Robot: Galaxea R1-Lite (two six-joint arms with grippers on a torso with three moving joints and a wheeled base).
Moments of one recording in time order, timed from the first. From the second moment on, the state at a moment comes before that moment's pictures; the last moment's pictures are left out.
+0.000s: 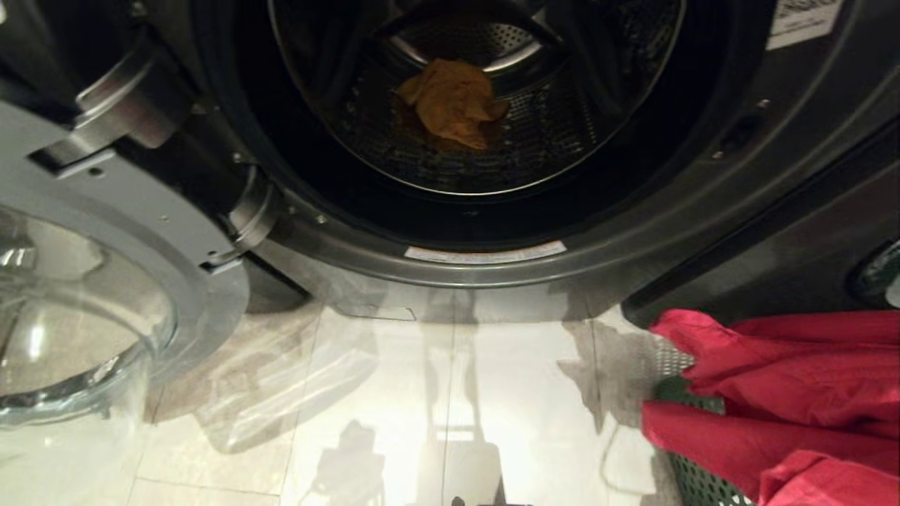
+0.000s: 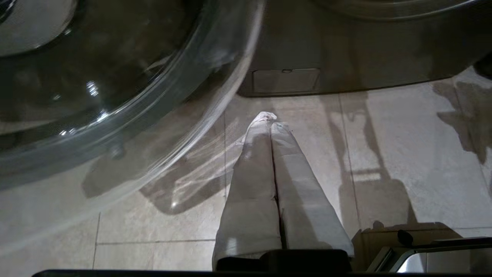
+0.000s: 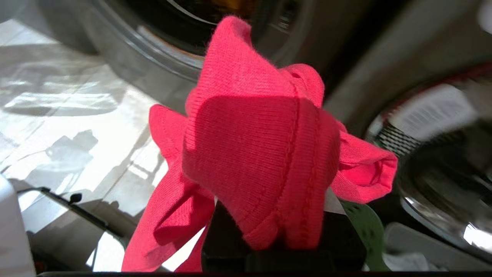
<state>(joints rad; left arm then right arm) 0.00 0.00 0.00 -0.11 -0.03 0.09 0.00 0.36 -1.07 0.58 0.36 -0.35</state>
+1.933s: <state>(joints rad) 0.00 0.00 0.00 -0.10 -0.03 0.10 0.00 0.58 -0.57 0.00 0.15 -0.29</state>
